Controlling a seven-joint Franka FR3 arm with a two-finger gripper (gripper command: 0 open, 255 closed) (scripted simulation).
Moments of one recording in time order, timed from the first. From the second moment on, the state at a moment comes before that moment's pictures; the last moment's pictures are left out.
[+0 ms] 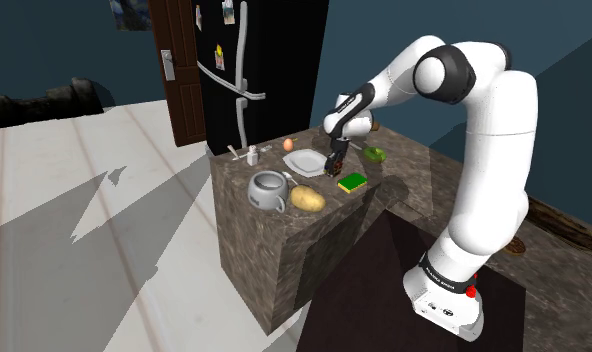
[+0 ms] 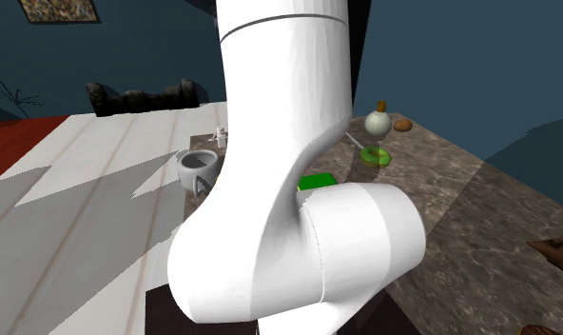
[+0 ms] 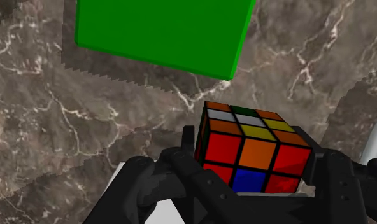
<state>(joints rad) -0.17 0.42 -0.26 -2.10 0.12 2.46 -0.58</state>
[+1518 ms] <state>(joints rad) -0.13 0.21 -0.29 -2.05 0.04 2.21 -0.52</state>
